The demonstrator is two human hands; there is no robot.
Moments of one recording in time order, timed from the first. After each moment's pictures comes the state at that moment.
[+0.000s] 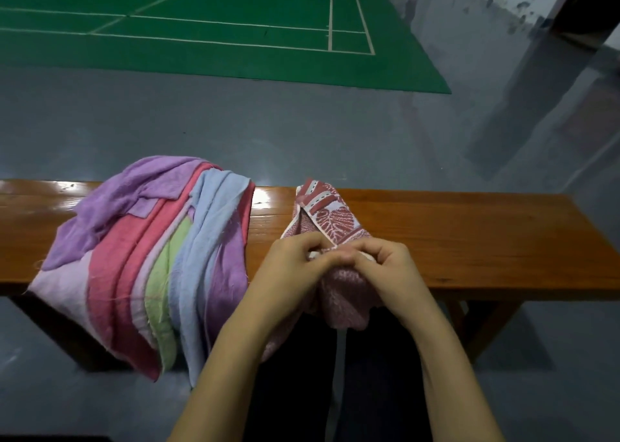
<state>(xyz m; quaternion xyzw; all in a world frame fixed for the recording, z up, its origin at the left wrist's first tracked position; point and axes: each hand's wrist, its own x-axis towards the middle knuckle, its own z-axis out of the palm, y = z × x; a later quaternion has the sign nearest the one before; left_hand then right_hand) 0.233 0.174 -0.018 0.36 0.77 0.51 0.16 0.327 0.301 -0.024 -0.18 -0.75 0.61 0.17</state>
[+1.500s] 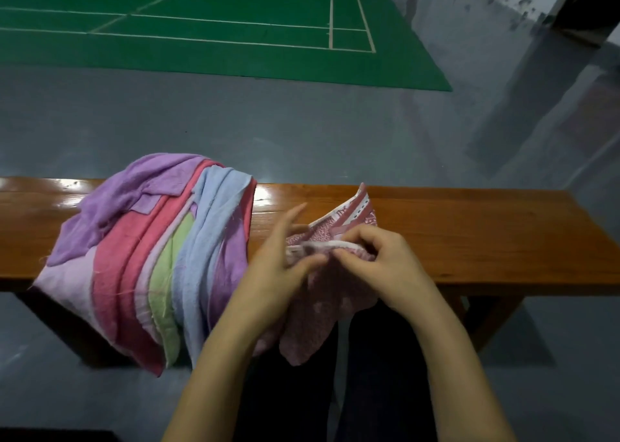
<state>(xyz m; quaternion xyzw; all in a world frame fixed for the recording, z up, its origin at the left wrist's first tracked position) 0.237 0.154 -0.017 0.29 0.76 0.54 0.19 0.330 0.296 -0.009 -0.18 -0.84 0.49 0.14</state>
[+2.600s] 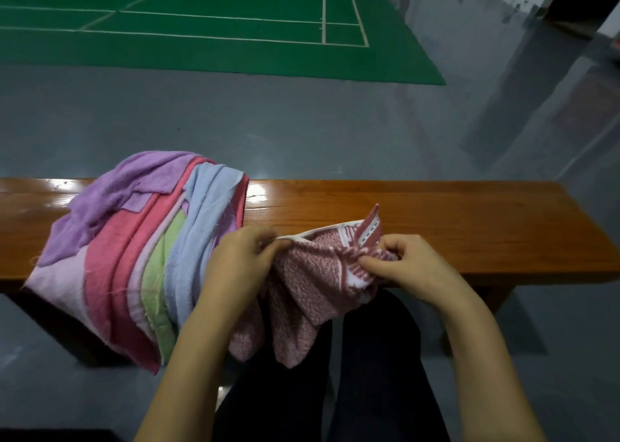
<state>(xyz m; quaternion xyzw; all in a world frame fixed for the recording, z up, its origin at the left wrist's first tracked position) 0.215 0.142 -0.028 0.31 0.87 0.39 0.02 0.358 0.337 -0.021 -0.26 -0.83 0.50 0.01</state>
